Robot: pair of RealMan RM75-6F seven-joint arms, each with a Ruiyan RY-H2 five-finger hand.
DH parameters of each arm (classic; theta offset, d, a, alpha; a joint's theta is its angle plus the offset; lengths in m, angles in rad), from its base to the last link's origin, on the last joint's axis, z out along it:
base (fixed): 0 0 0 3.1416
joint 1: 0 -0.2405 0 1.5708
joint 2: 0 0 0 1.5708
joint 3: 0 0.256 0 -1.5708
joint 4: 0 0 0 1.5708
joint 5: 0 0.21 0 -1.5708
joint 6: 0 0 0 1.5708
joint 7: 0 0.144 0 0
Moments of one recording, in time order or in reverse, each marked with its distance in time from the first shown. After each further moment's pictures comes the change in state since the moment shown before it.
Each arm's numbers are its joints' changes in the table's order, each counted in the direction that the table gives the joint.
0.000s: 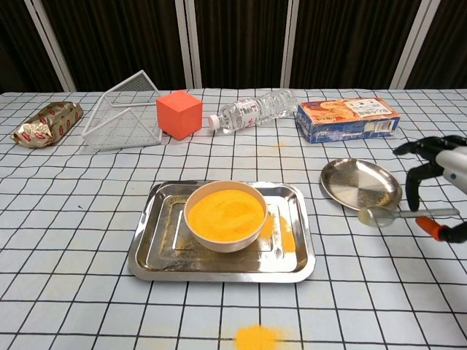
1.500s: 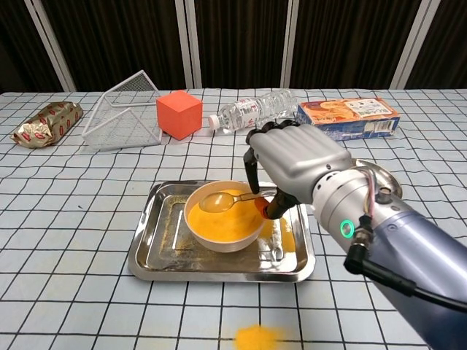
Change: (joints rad) left arm 0.013 0.036 -0.010 -0.017 -0.030 -0.037 -0.129; right arm -0.367 -0.472 0.156 0.039 0.381 0.039 -0.480
